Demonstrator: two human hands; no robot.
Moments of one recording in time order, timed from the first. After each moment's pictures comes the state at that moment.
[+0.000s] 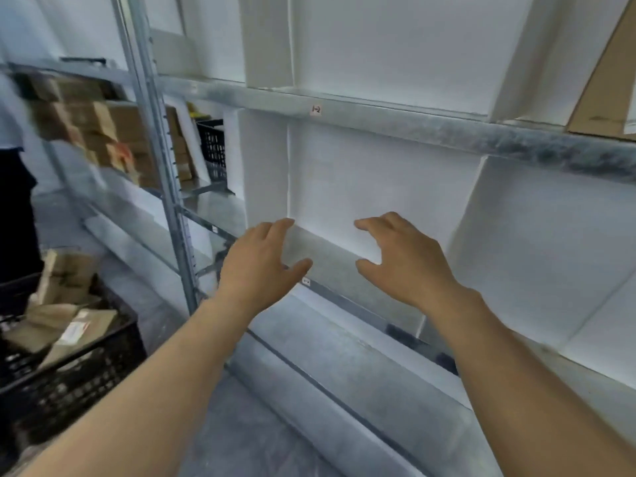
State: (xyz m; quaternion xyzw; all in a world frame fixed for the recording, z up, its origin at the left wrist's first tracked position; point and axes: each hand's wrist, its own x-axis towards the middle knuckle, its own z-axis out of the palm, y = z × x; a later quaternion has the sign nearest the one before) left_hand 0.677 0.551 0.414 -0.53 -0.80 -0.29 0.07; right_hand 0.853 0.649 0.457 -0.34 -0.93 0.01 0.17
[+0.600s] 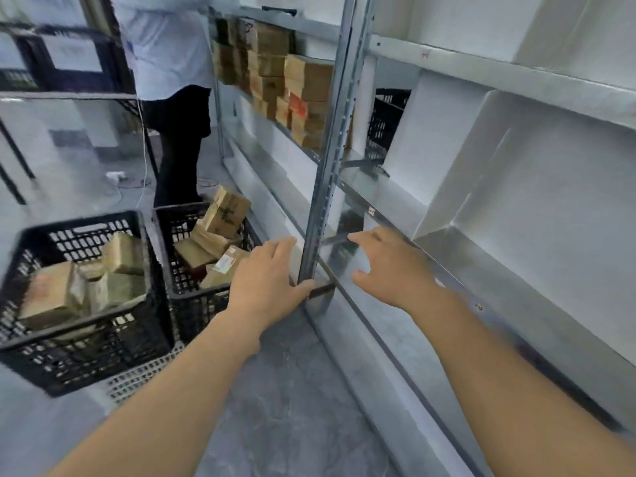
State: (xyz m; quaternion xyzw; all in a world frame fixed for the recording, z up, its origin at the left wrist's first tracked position) left_hand 0.459 0.375 0.331 -0.34 -0.91 -0.24 0.04; right_hand 0.555 0.537 0.387 -0.17 -0.98 0.04 0.03
